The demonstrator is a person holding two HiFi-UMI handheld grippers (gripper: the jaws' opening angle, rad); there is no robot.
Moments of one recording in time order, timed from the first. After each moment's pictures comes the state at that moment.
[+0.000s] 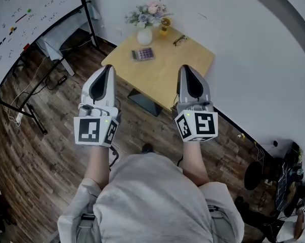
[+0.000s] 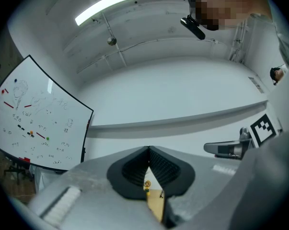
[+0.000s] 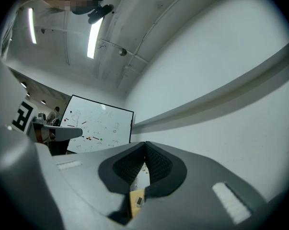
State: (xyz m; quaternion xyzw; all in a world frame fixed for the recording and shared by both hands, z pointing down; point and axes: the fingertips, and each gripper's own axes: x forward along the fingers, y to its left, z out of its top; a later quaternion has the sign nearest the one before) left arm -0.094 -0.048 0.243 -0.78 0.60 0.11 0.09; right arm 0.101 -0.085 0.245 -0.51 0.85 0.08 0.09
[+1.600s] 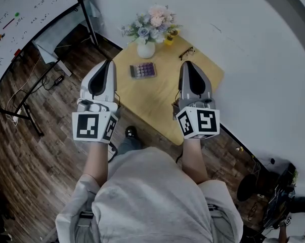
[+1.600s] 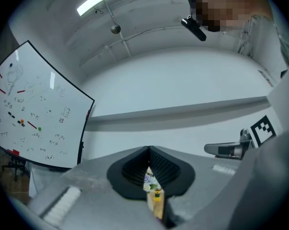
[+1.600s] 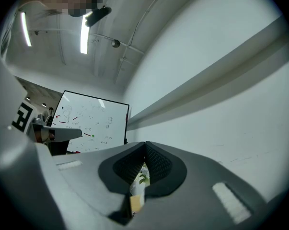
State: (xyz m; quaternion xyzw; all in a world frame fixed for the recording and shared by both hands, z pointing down) left arm -0.112 -0.238 0.262 -0.77 0.63 0.10 0.07; right arm 0.084 -0.284 0.266 -0.49 0.86 0.05 0.09
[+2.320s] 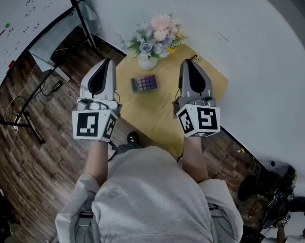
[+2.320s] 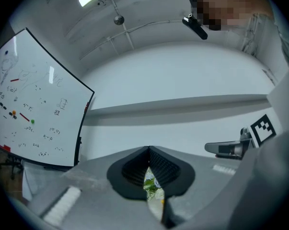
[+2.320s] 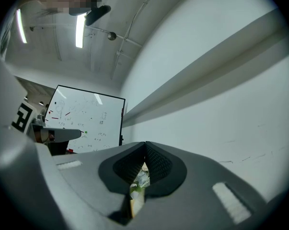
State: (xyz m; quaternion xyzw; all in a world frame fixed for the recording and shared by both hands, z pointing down) left arm -0.145 -0.337 0.274 -0.78 0.62 0.09 0.05; right arm 0.054 -0.380 0.276 -0.50 0.86 0.04 0.07
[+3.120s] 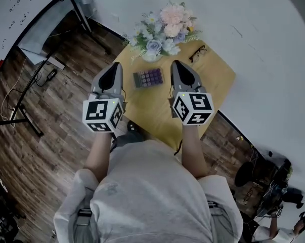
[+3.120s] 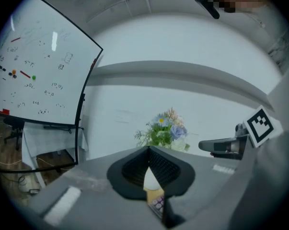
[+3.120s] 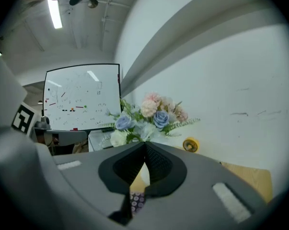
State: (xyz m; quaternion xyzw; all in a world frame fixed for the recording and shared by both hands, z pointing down) left arm -0.162 -0.410 0.422 -0.78 0.61 0.00 -0.13; right arm 0.010 -0.449 0.417 -0.48 0.87 -0.11 -0.08
